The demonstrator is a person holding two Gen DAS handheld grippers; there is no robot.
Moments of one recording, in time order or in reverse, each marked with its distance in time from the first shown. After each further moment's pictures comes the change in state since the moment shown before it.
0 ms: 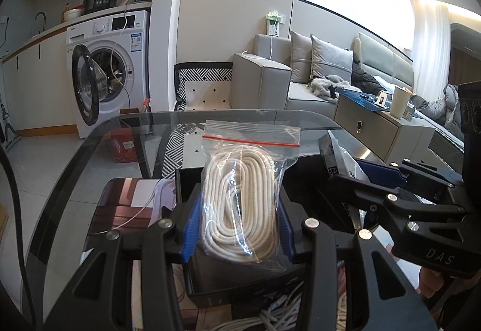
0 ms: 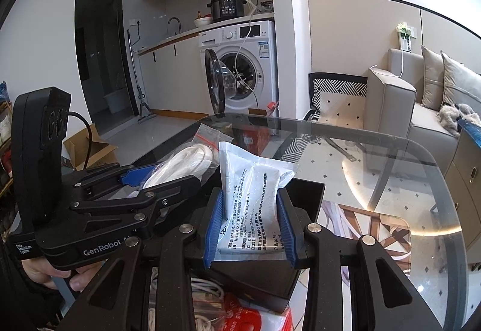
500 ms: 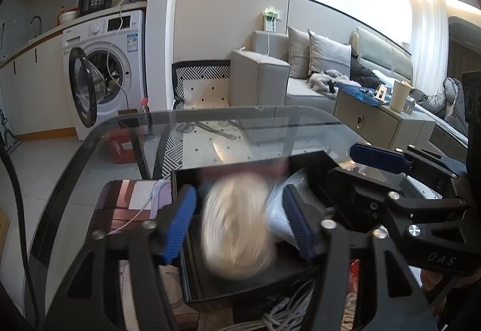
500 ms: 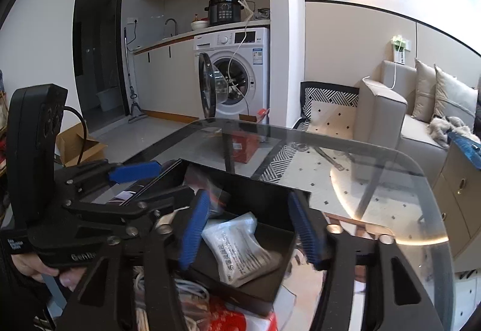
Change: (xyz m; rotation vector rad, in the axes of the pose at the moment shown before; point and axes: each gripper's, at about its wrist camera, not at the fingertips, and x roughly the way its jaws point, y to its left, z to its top) left arm 0.001 -0.005 0.001 0.026 0.003 -0.002; right arm -0.010 -0.002 -0.003 -0.042 -0.033 -0.062
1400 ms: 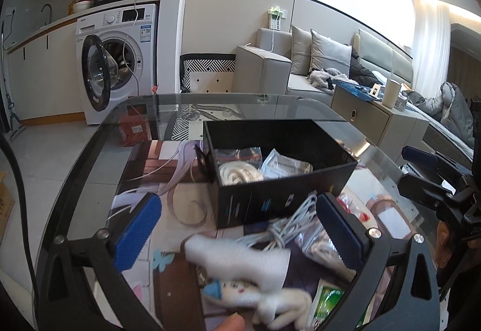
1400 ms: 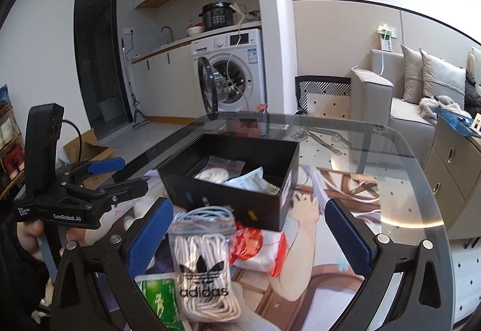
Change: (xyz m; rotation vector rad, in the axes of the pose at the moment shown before) left arm -0.077 0.016 -0.045 -0.032 0.033 0.005; right arm -0.096 0.011 -0.055 0.064 0.008 0.015
